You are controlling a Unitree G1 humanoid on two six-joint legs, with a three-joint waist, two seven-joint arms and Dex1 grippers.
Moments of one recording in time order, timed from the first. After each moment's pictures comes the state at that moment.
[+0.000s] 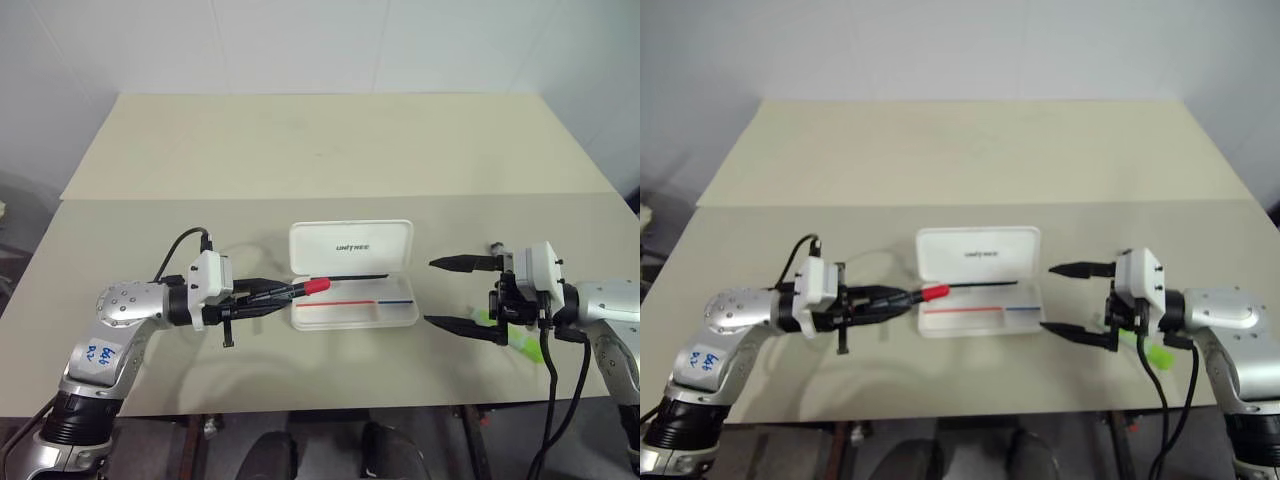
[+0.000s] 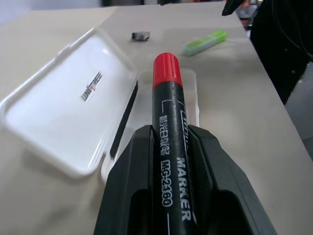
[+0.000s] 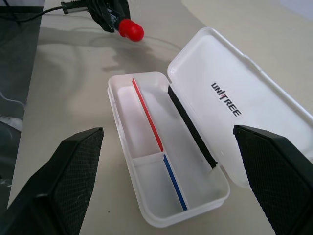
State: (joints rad) left arm -0.27 0.67 -0.01 -0.20 -0.43 0.17 -1.08; right arm -0.15 -0.82 -0.20 -0.20 0.55 0.17 1.26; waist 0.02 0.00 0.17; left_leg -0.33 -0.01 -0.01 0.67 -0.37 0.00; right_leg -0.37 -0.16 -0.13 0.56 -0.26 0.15
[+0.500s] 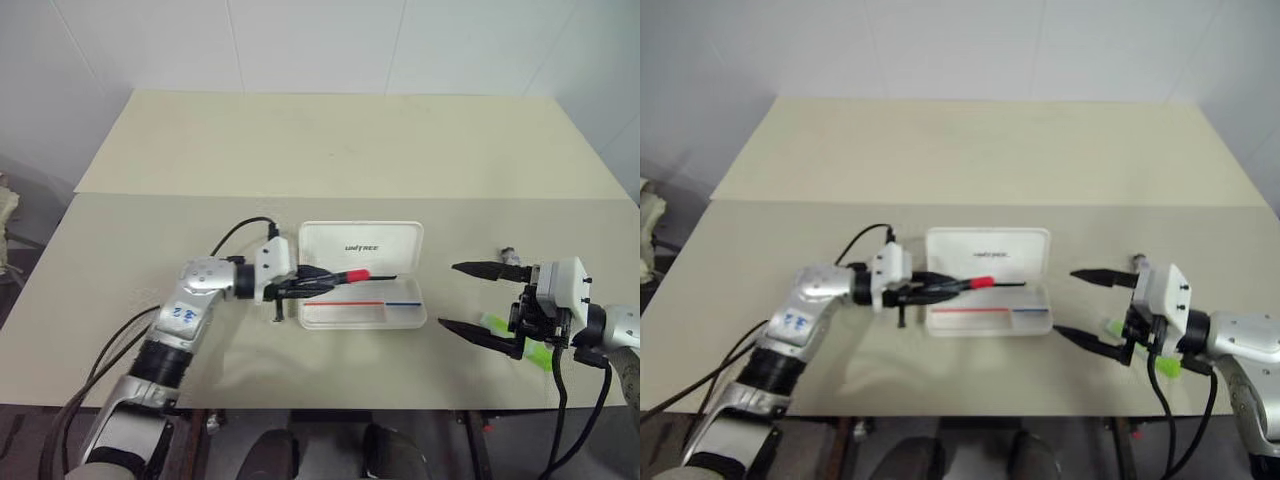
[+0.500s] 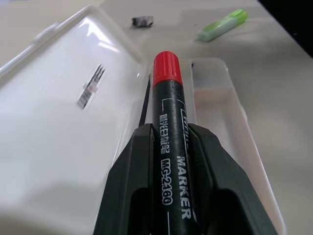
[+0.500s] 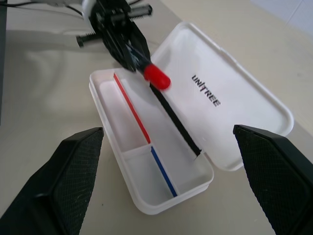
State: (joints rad) left arm -0.55 0.43 -0.22 0.17 -0.21 0.03 -1.06; right arm 0.04 -0.82 -0.32 -0.37 0.56 0.18 1.13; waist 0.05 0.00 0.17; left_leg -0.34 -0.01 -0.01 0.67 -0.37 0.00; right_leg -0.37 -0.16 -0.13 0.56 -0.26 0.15
